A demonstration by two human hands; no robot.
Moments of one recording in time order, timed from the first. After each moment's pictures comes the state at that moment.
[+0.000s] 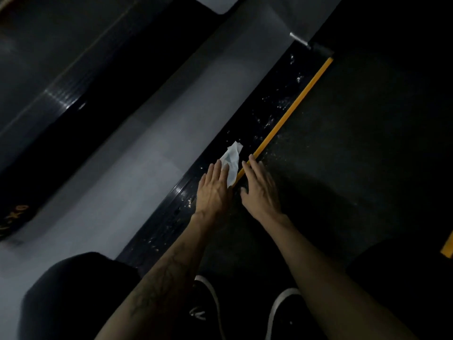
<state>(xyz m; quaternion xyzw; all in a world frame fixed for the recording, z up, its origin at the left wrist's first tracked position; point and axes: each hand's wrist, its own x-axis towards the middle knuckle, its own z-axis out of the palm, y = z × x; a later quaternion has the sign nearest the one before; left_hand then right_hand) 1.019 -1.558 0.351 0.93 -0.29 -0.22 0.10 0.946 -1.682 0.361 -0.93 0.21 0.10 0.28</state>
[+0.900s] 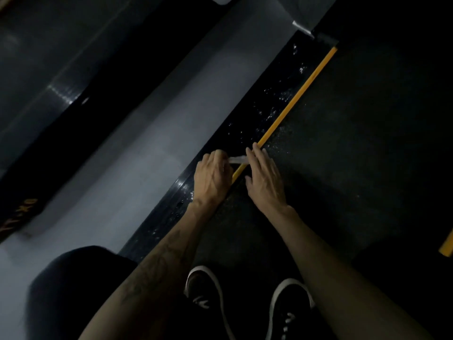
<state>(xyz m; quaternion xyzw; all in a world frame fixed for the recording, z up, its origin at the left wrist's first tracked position) 1.025 -1.564 0.397 0.94 -0.26 -0.09 0.22 0.940 -1.688 0.385 -0.94 0.20 0.07 0.26</state>
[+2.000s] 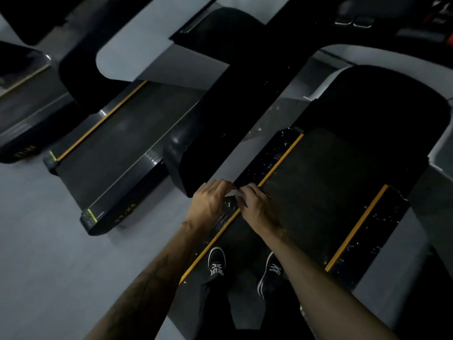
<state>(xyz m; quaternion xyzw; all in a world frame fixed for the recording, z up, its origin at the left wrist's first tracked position) 0.934 -1.453 1.022 0.88 -0.44 0.01 0.20 0.845 -1.597 0.987 -0.91 0.13 -0.13 0.37</state>
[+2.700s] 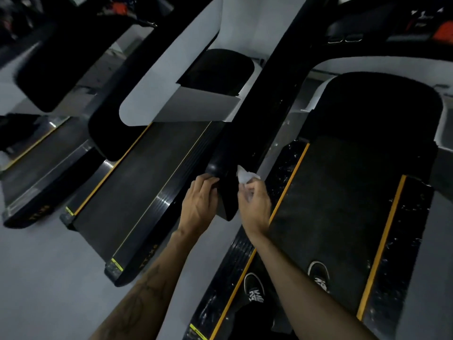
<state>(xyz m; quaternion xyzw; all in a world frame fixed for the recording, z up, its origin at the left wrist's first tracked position) 1.041 -1.352 1.072 0.88 -0.41 0.01 0.23 0.943 -1.470 1.039 -0.73 0.36 -0.32 0.48</state>
